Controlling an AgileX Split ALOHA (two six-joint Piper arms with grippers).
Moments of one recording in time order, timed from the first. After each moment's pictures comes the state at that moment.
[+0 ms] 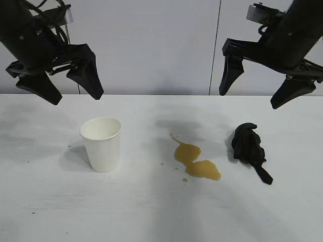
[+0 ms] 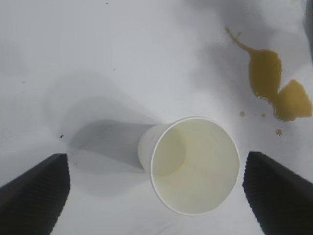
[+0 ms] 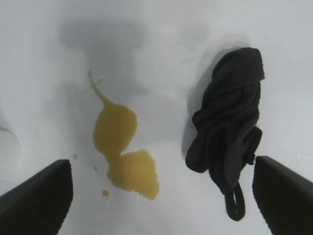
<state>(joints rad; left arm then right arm) -0.25 1.87 -1.35 -0.47 0.79 0.38 0.17 1.77 -1.28 0.14 0.74 0.09</state>
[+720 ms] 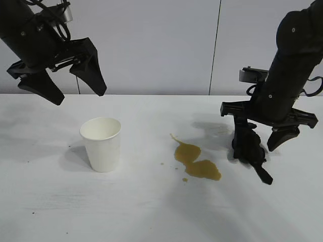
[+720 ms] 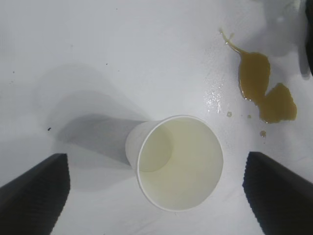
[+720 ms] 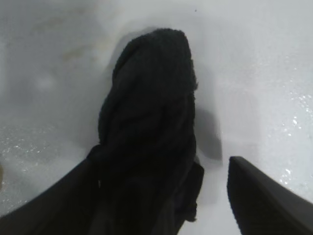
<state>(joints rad) -0.25 1.87 -1.36 -0.52 0.81 0.38 0.17 2.07 -1.28 0.01 0.60 0.24</state>
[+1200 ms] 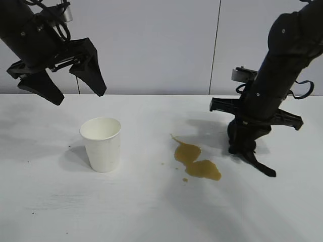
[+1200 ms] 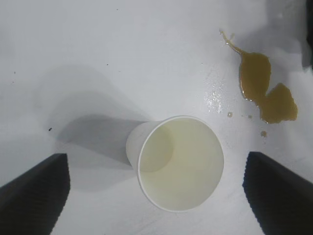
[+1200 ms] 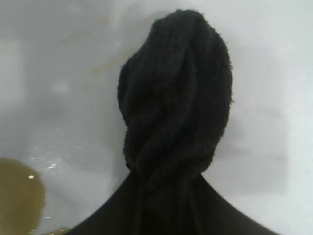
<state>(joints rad) -0.25 1.87 -1.36 -0.52 0.81 0.38 0.22 2.08 -1.38 0.14 0.62 0.21</state>
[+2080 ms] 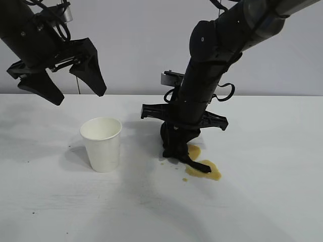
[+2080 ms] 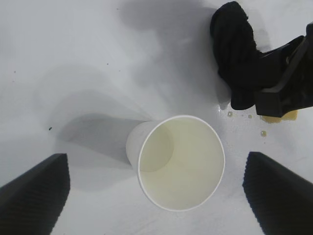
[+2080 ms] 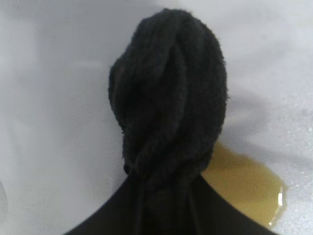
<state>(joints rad) -0.25 1.87 -1.36 -0.52 0.81 0.37 0.45 2.24 -1.59 0.04 0.69 0.31</state>
